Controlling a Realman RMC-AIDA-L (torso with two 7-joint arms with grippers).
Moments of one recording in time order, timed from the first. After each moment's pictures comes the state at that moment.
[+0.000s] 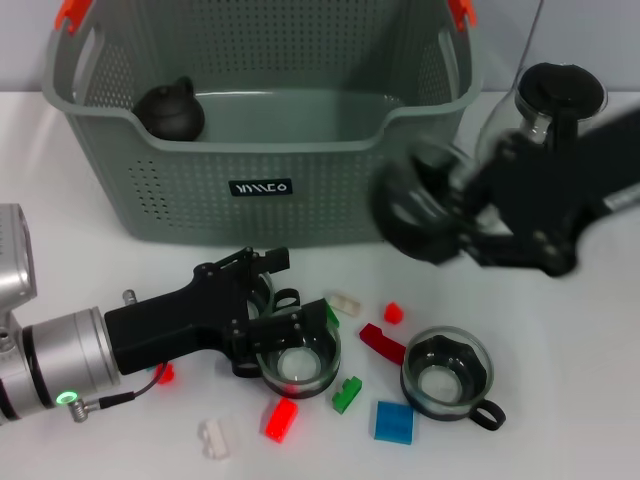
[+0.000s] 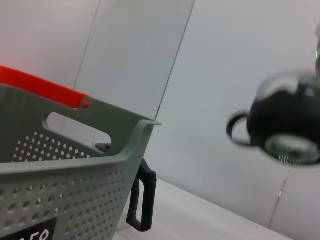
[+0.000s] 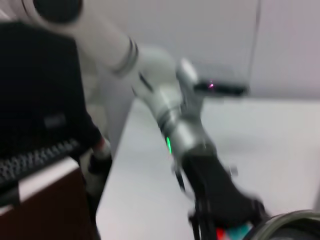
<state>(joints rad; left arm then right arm) -0.45 -2.16 0.45 0.41 2.02 1.63 -1.09 0.76 2.03 -0.97 -1.25 -2.02 -1.98 1.75</state>
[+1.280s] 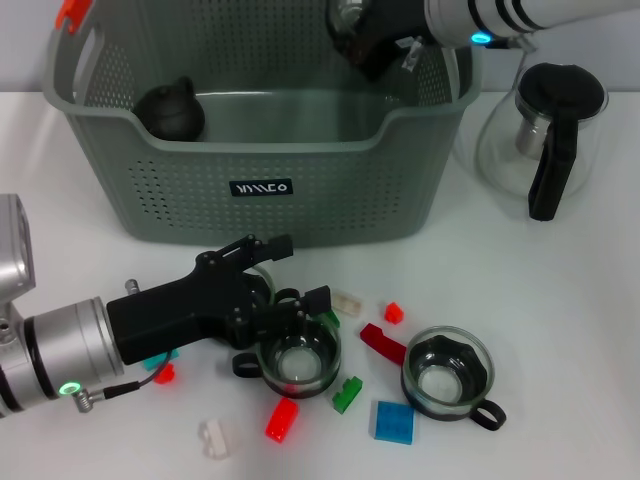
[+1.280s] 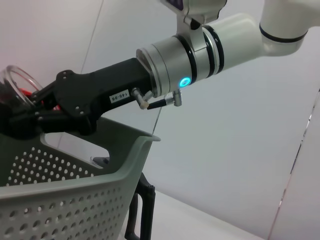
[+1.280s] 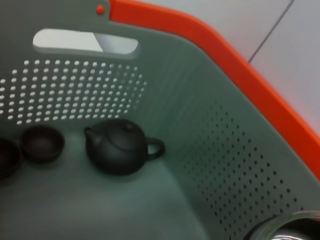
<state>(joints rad) -0.46 -2.16 0.45 0.41 1.99 1.64 -1.09 1.18 2.07 -1.11 -0.50 -2.35 -0.73 1.75</state>
